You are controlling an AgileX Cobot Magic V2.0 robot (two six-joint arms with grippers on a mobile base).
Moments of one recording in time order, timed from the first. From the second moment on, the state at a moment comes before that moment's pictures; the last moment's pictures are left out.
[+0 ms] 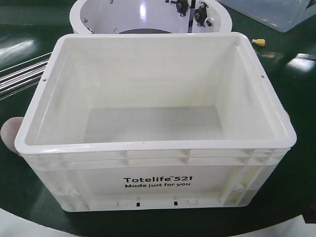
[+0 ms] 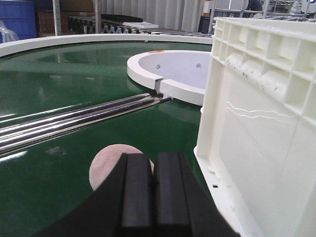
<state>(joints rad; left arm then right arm) -0.05 -0.01 0.03 -0.07 0.13 -0.01 0.00 -0.01 0.03 0.01 0.13 -0.12</state>
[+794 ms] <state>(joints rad) -0.05 -0.01 0.03 -0.07 0.06 -0.01 0.00 -0.01 0.03 -0.04 0.08 -0.22</state>
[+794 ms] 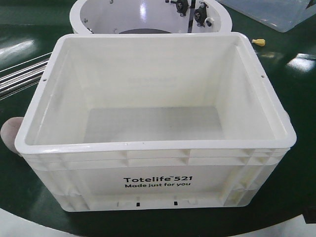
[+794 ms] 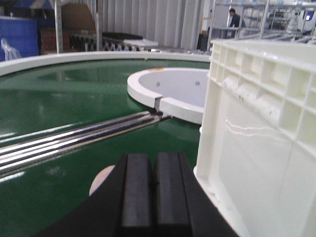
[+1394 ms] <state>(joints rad) -0.05 0.00 -0.28 -0.06 -0.12 0.03 0.00 0.03 -0.31 0.04 -0.08 -0.12</state>
